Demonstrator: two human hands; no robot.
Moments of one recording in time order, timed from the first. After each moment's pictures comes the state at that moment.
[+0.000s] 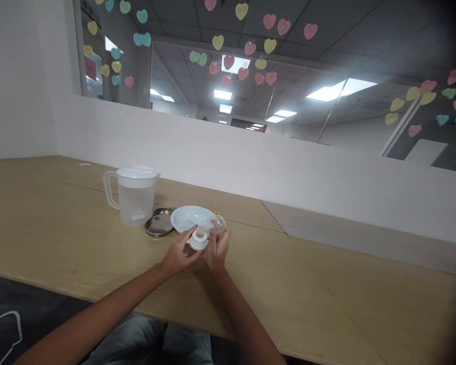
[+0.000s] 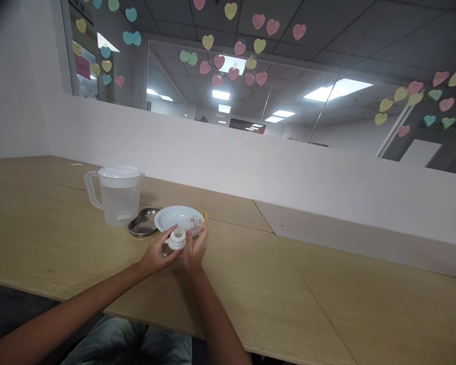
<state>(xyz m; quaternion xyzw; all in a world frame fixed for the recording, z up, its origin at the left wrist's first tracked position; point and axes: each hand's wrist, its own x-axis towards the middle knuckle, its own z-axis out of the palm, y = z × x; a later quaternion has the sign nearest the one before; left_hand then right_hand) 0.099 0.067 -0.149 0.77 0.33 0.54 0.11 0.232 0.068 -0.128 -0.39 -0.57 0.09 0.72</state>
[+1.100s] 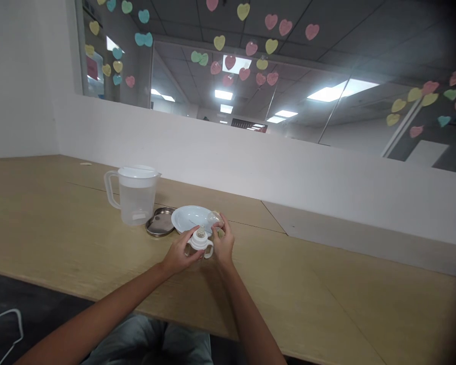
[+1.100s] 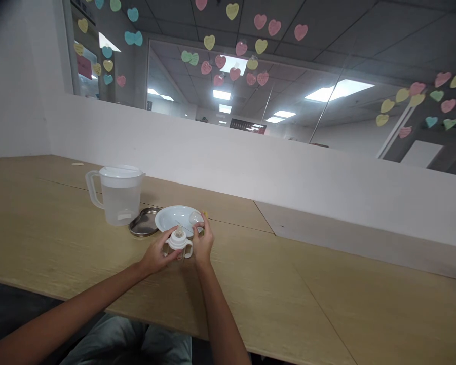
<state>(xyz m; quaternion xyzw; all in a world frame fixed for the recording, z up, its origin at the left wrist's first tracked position) 0.100 0.065 -0.145 0.77 0.32 0.53 0.11 0.256 0.089 -0.116 -0.41 -0.60 0.13 0.68</state>
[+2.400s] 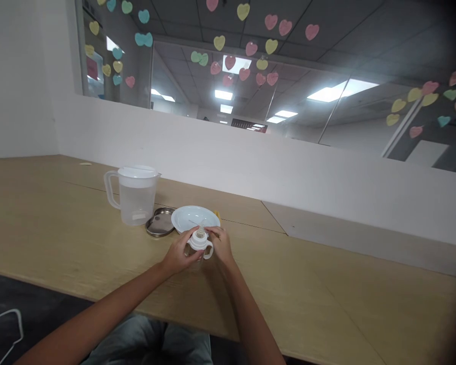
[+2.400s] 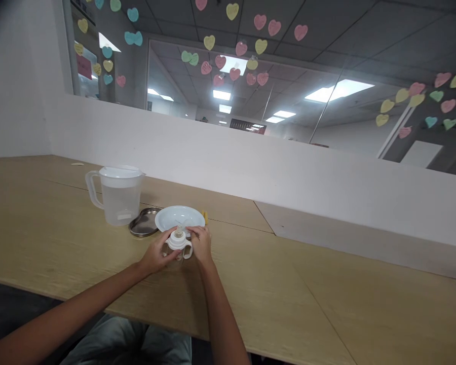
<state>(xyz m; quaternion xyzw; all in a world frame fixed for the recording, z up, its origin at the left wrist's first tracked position) 0.098 0.067 -0.148 0.78 0.32 0.53 0.10 0.268 0.102 -0.124 -0.46 -0.70 0.14 0.53</state>
